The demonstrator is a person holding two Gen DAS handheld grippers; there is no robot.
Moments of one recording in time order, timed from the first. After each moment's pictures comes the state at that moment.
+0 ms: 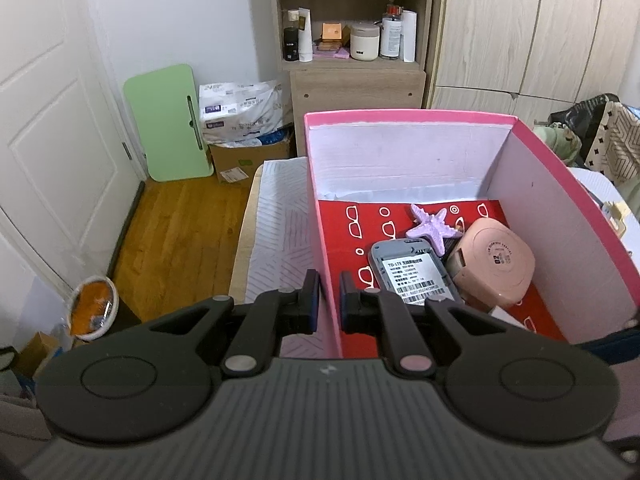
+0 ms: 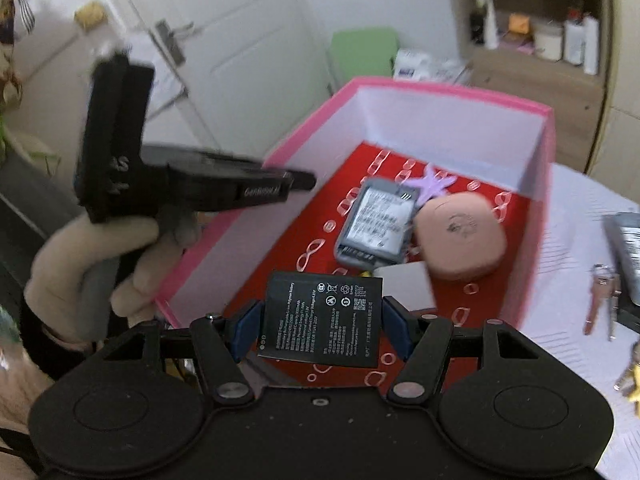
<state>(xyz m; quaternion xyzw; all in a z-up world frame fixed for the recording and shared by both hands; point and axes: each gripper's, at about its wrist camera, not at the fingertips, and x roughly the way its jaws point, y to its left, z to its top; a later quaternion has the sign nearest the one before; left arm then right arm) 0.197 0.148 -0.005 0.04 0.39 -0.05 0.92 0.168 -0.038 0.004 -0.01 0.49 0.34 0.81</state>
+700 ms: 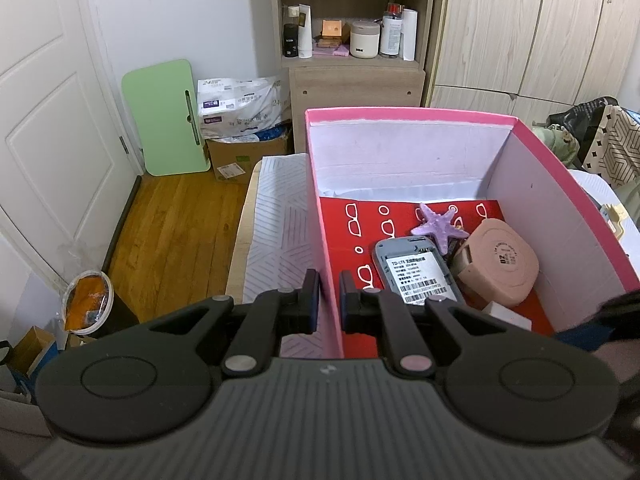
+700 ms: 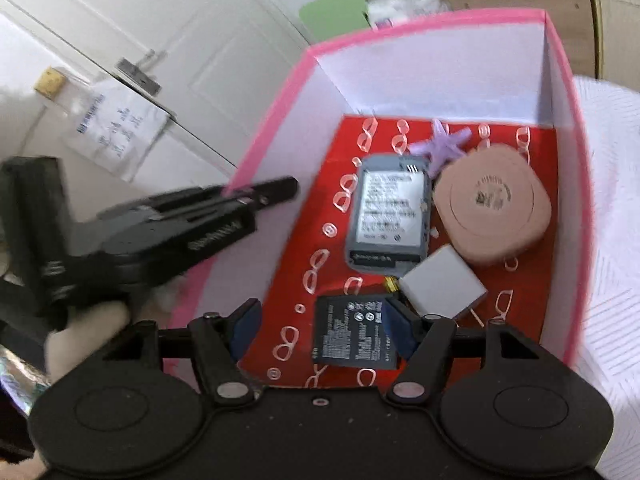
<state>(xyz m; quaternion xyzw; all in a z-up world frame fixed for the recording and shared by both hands) 0.205 0.152 -0.003 0.02 0.40 -0.05 0.91 0.197 -0.054 -0.005 0.13 0.52 0.33 0.78</state>
